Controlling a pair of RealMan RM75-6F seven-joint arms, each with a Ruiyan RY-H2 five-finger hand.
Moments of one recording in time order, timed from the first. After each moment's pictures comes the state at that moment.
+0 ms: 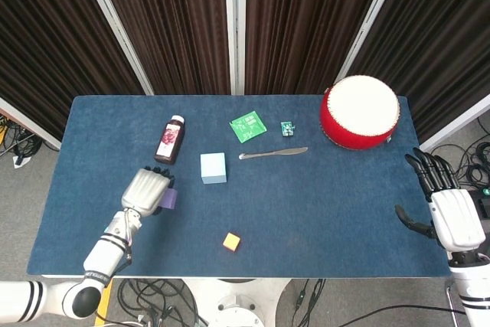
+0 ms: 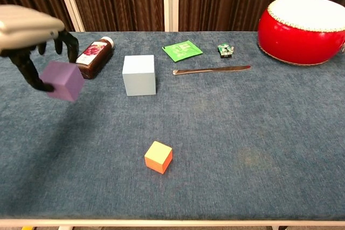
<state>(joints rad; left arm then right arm) -0.74 -1.31 -0.08 -1.94 0.85 1.17 0.85 0.16 -0.90 0.11 -1.91 -1.57 1.48 0.07</state>
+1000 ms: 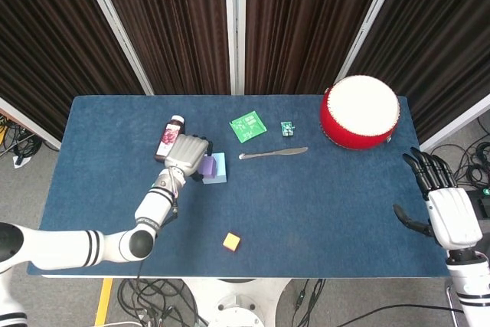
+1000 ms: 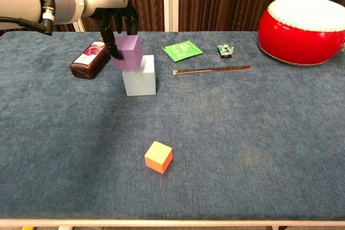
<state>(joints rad) -1.11 -1.48 -0.25 -1.64 0.41 0.96 0.79 0.18 -0.90 0.12 -1.91 -1.55 1.46 0.05</state>
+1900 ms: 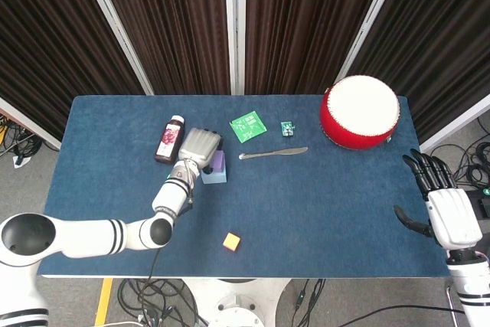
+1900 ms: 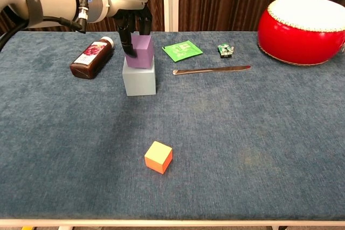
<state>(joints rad) -1.23 -1.55 -0.23 -1.48 0.31 0.92 0.81 0.18 -0.90 0.11 -1.90 -1.54 1.45 0.06</state>
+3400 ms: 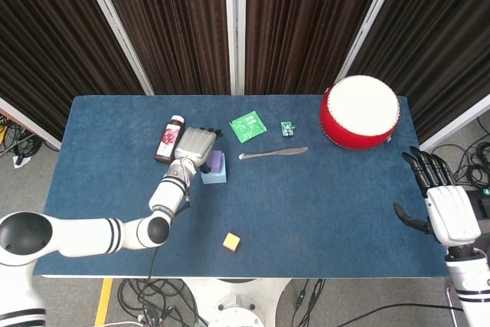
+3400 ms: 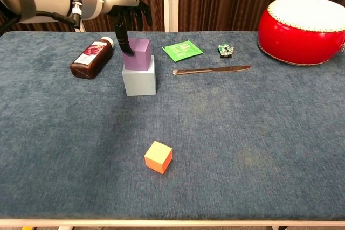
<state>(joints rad) -1.24 -1.51 -0.22 -1.52 0.28 0.94 0.75 0.19 -0.90 0.12 -1.91 -1.52 1.43 0.05</state>
